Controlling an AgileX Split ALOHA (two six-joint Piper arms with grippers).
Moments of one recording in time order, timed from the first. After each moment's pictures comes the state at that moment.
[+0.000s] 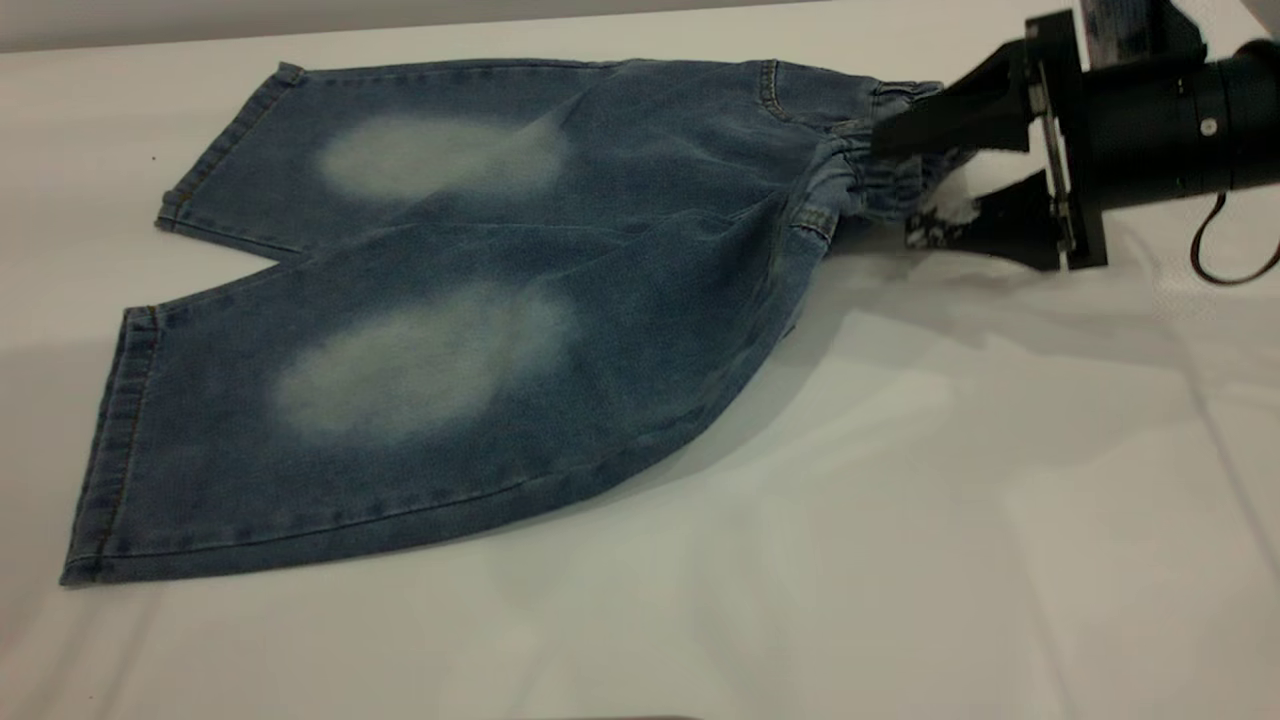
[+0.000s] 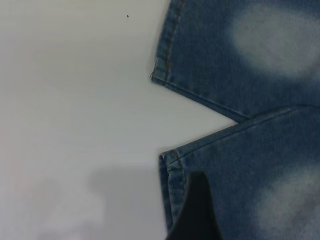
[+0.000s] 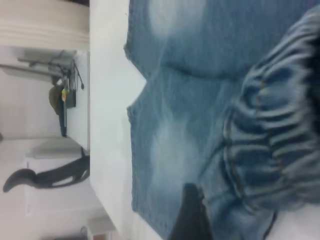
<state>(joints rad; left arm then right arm) -0.02 1.34 -0.77 -0.04 0.27 -0.09 -0.08 2.33 -1.03 1.73 1.13 -1.43</state>
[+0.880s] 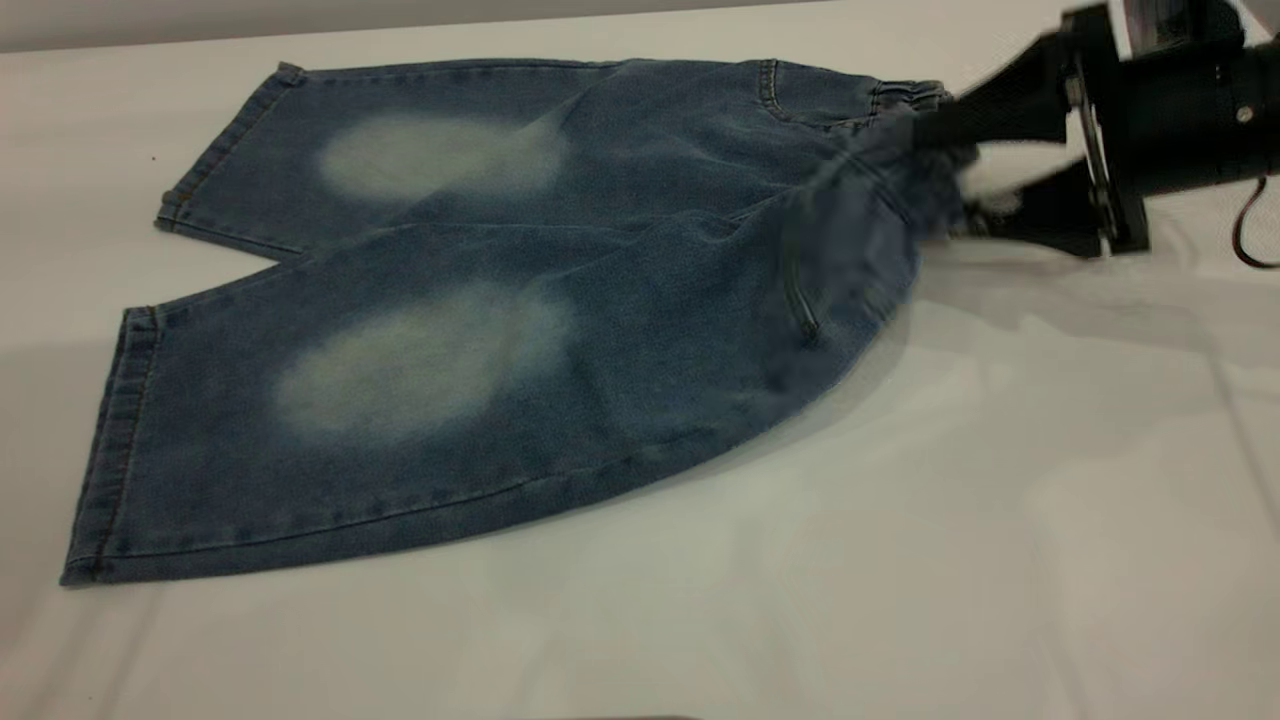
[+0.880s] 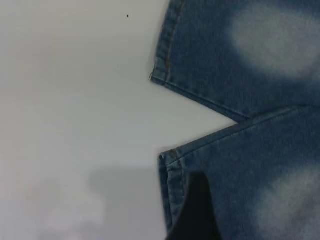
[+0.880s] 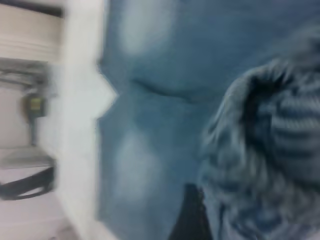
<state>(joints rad) -0.02 1.34 -0.77 -0.04 0.27 -0.09 -0.12 2.33 -1.05 1.67 1.04 -1.41</state>
